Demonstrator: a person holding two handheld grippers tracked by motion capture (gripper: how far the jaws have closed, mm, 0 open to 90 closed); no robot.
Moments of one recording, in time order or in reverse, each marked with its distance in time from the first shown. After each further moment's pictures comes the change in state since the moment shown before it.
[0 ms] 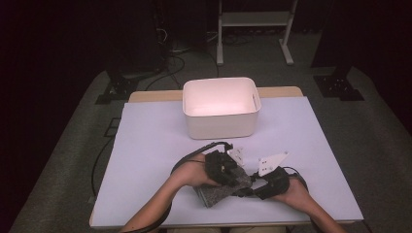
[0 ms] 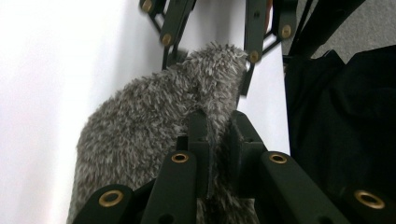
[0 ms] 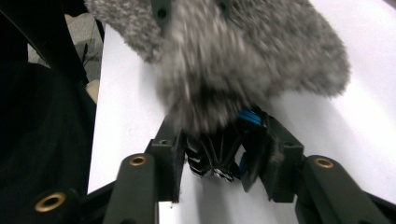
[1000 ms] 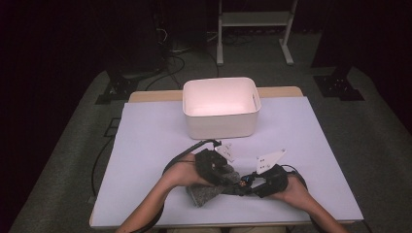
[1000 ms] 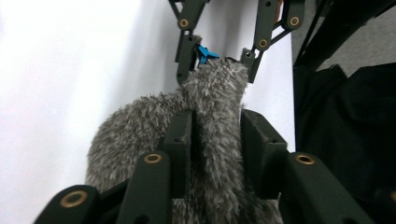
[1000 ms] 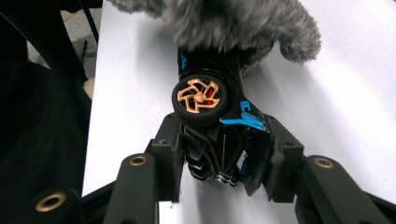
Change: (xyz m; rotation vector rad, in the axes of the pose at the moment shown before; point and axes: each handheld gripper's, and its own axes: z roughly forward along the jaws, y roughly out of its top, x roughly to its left) left arm 0.003 -0.018 -0.012 -0.045 0.029 -0.071; right arm -0.005 0.004 0.003 0.027 0.004 0.006
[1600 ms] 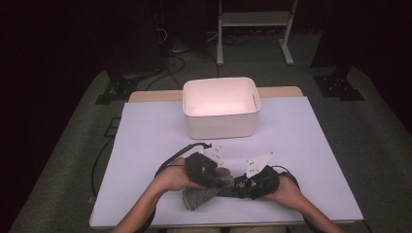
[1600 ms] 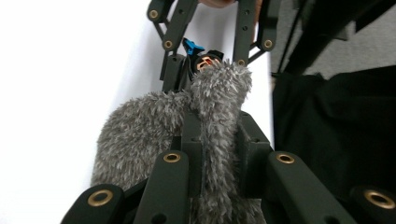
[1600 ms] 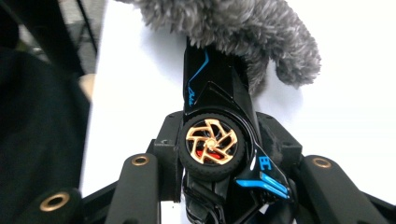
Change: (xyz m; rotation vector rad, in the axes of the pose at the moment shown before) left arm -0.006 -0.018 -0.014 -0.081 -0.026 -0.011; right arm 0.010 0.019 0.017 0.038 -0.006 -0.080
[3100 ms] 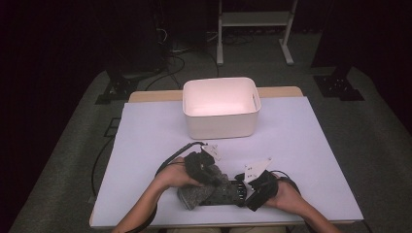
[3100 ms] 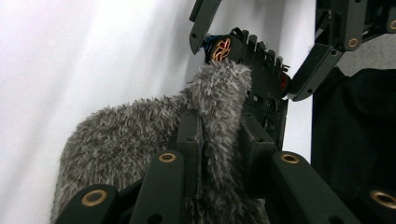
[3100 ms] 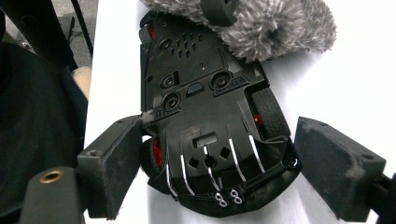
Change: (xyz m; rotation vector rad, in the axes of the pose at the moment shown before) left arm 0.026 -0.025 0.020 0.068 -0.022 -0.135; right arm 0.010 -0.005 0.009 0.020 -0.033 0.002
